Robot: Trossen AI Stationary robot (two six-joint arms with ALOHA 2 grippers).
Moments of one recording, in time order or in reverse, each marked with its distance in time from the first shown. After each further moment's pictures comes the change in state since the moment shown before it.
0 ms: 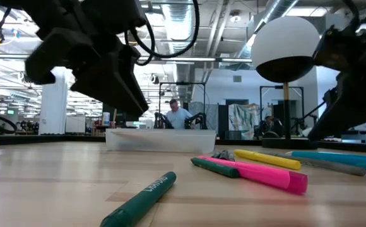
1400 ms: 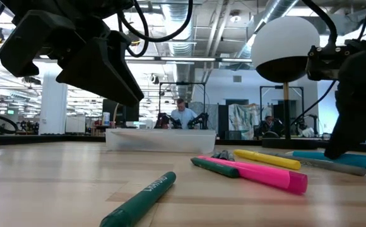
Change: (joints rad) left arm -0.086 0.000 0.000 0.019 -0.116 -0.036; right arm -0.006 0.133 0.202 -0.369 -0.110 0.360
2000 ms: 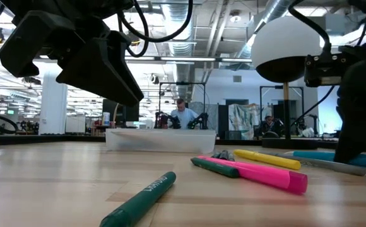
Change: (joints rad) left arm 0.000 0.000 0.000 -0.002 0.000 0.000; right arm -0.048 -0.003 0.004 -0.066 -0.121 -0.056
